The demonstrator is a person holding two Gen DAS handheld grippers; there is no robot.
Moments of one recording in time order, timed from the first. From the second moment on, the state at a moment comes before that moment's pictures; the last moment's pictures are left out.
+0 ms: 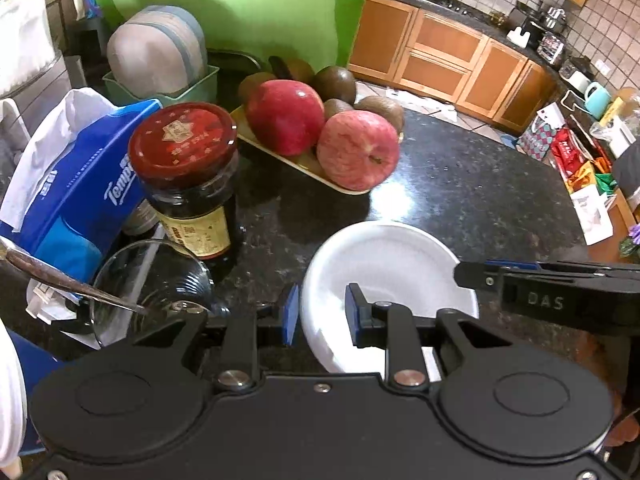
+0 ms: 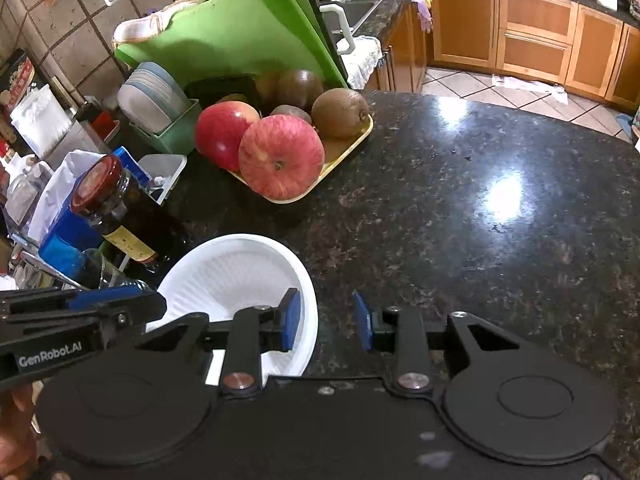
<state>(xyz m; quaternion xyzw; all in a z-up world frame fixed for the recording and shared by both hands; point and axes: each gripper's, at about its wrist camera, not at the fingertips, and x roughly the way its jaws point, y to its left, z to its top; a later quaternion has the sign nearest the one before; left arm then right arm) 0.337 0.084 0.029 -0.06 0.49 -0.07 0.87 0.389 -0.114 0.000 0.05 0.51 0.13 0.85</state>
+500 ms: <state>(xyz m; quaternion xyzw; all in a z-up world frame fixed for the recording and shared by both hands) 0.347 0.078 0.004 -0.04 0.52 -0.07 0.85 0.390 -0.098 -0.014 0.02 0.52 0.13 0.84</state>
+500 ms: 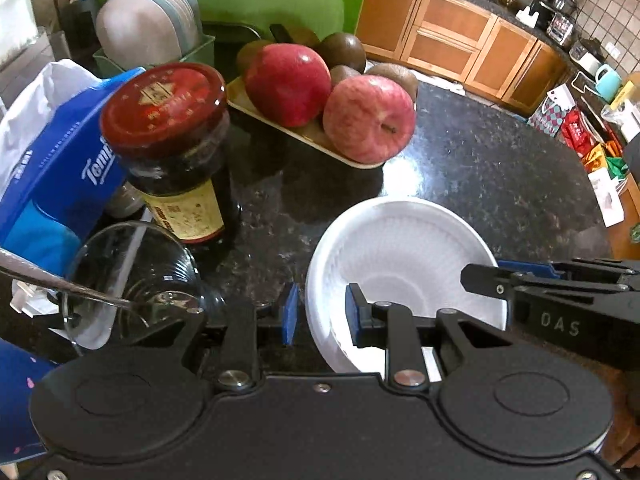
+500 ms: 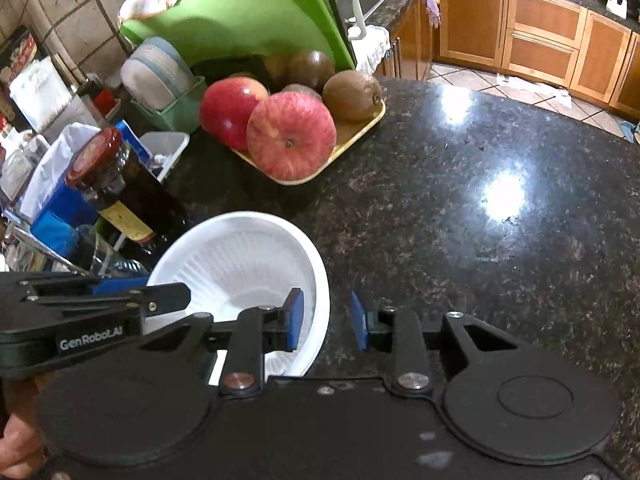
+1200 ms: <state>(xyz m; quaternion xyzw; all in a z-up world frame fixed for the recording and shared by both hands) 0.326 0.082 0.027 -0.05 0.51 -0.08 0.85 0.357 -0.085 0.012 0.01 0.52 0.13 0.85</state>
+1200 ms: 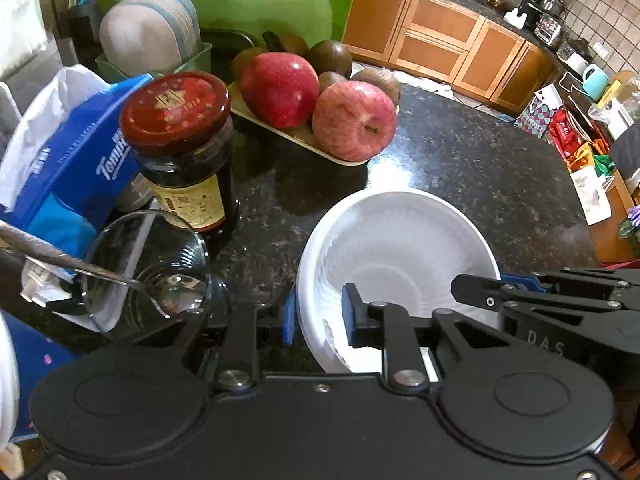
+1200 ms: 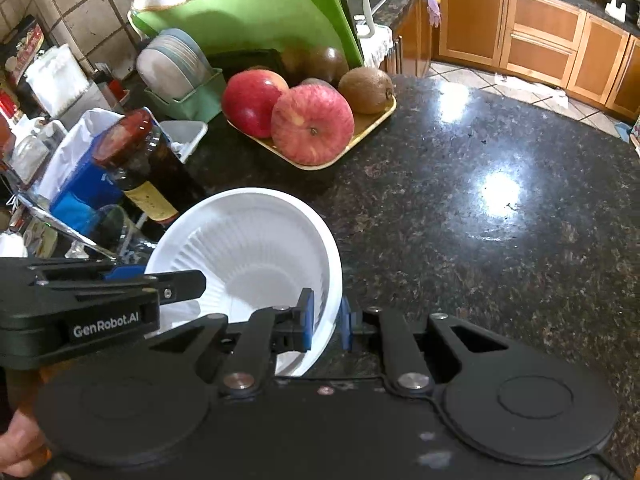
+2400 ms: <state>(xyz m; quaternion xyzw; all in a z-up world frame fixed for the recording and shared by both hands) 0.165 0.014 0.094 0.08 0.47 -0.29 0.83 0.059 -0.142 0.115 0.08 0.42 -0.03 0.90</state>
